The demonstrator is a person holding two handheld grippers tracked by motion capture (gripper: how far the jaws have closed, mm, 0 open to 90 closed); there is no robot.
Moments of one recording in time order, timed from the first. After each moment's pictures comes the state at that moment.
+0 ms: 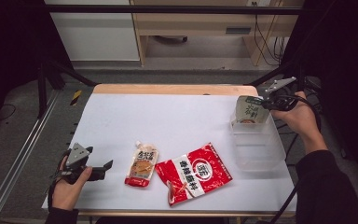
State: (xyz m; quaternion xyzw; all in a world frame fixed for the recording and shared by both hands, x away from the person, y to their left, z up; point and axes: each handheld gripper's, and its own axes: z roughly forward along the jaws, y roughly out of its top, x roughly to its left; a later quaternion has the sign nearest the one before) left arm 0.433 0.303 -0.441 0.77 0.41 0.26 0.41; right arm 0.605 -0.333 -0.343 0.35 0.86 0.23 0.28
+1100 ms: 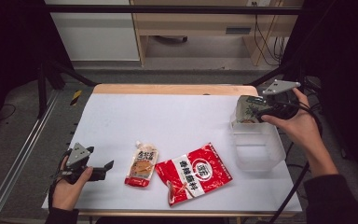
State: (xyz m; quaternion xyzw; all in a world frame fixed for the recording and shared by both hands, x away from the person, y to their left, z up) left arm 0.432 0.300 -0.440 0.78 0.40 0.25 0.41; right arm 0.537 -0.284 -0.297 0.32 0.83 0.29 0.36
